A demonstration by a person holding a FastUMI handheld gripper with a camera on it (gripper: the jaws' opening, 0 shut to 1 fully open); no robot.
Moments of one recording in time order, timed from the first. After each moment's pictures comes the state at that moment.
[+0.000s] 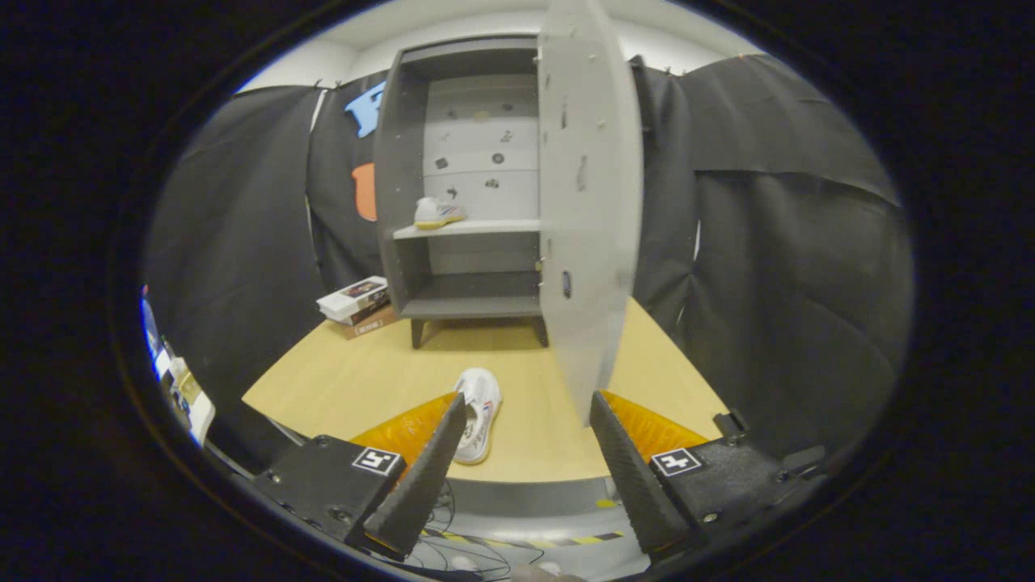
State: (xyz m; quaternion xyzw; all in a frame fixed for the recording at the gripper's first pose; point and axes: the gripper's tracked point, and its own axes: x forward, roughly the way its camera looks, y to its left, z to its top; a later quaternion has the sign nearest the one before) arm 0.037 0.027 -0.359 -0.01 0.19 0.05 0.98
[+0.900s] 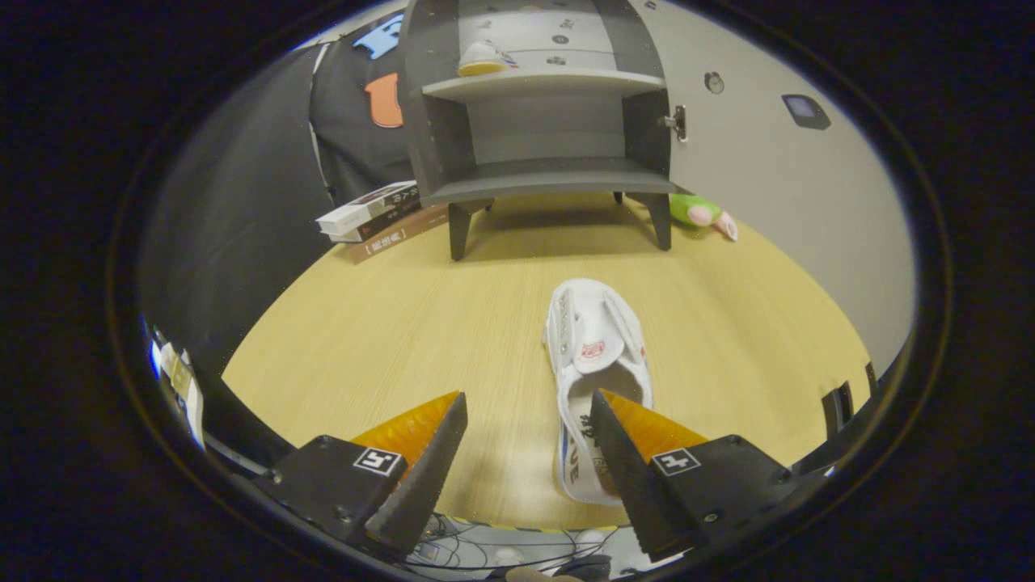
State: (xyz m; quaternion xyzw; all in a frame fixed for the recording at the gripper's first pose) arm 0.177 0.156 -0.546 0.02 0.33 0.09 0.94
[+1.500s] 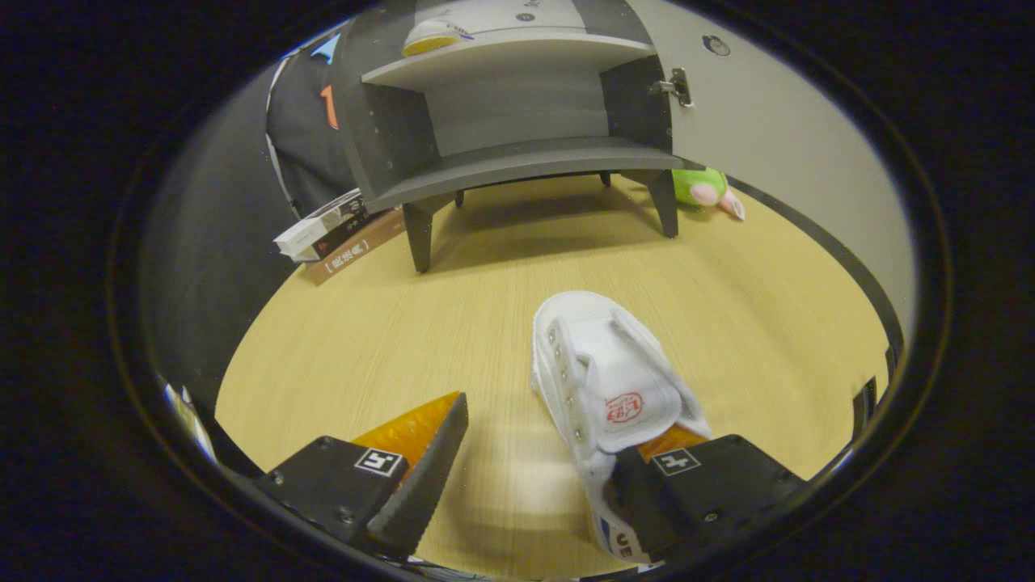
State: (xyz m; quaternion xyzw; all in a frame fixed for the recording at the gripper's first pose) arm 0.240 0.164 -0.562 0.06 0.34 0.06 0.94
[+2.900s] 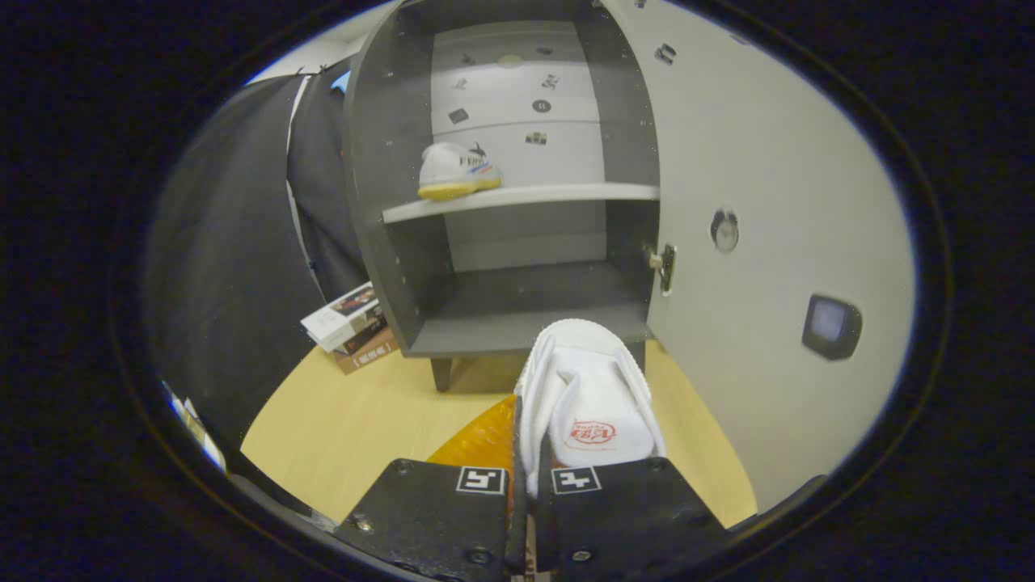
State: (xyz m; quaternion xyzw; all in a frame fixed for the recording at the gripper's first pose) arm 0.265 0.142 -0.341 0.03 0.20 0.06 0.98
